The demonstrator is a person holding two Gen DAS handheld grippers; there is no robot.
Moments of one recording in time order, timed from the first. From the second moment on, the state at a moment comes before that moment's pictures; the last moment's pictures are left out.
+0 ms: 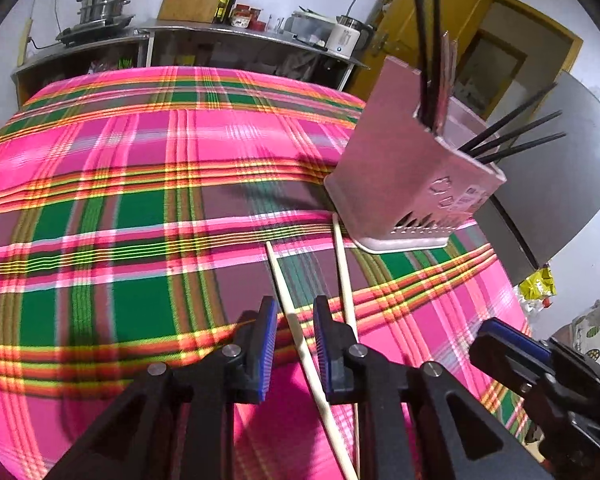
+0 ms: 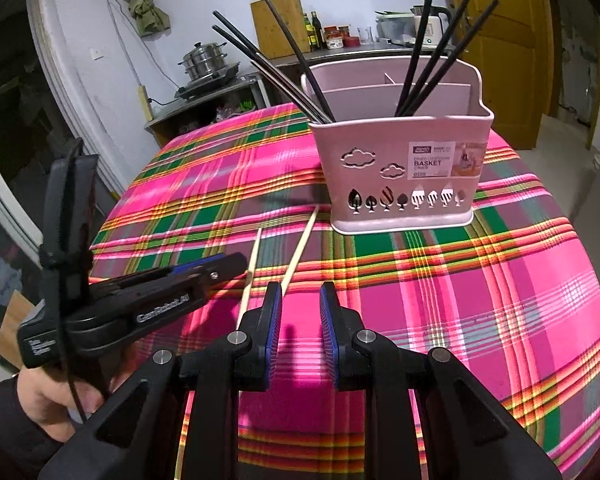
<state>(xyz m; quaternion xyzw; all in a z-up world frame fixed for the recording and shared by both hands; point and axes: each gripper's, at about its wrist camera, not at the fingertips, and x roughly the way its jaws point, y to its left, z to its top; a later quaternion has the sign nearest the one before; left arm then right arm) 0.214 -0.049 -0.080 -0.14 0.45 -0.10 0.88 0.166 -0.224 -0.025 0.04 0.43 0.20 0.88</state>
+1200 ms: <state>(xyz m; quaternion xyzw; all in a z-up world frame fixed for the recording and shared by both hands) 0.190 0.062 -0.091 -0.15 0.44 0.01 0.88 0.234 -0.148 -0.082 0.02 0.49 0.25 0.84</state>
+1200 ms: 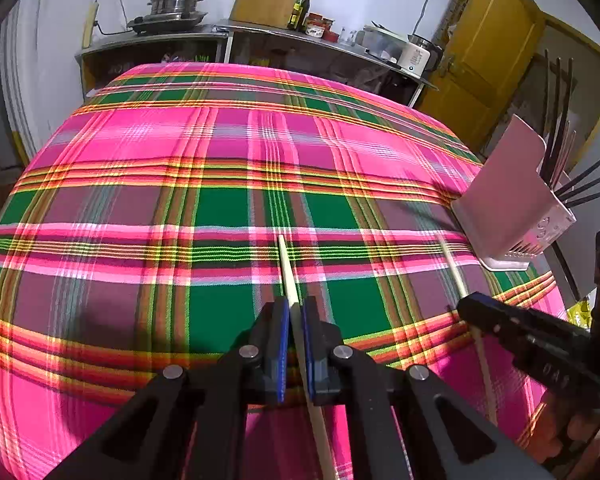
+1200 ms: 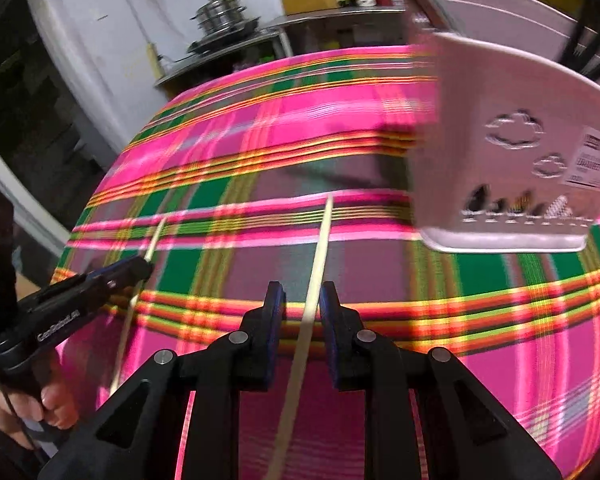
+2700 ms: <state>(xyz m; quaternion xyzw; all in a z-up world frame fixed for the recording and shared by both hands) 0.200 0.050 -0.024 -0.12 0.41 -0.01 0.90 0.245 -0.120 -0.021 -0.03 0.44 0.28 0.85</state>
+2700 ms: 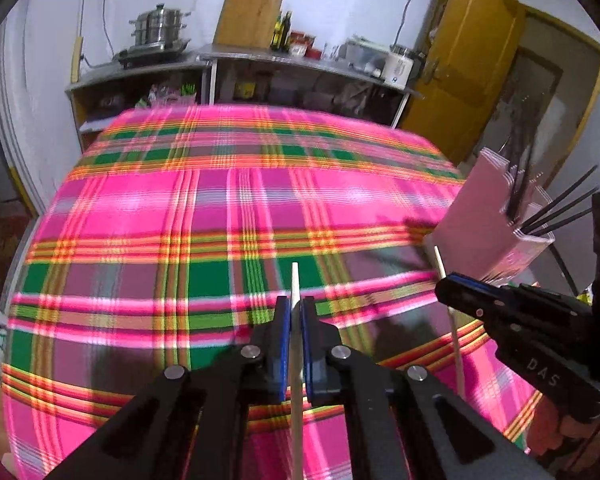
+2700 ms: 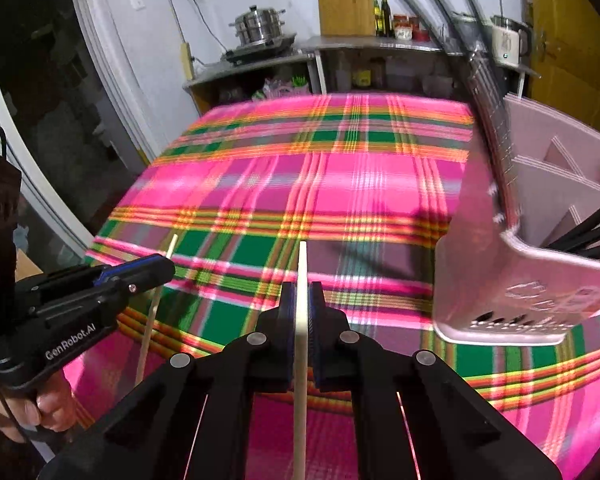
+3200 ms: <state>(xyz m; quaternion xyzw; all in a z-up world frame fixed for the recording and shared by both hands) 0.172 0.029 0.052 -0.10 0.35 -0.04 0.93 0.208 -0.147 0.052 -0.01 0.37 0.28 0.89</state>
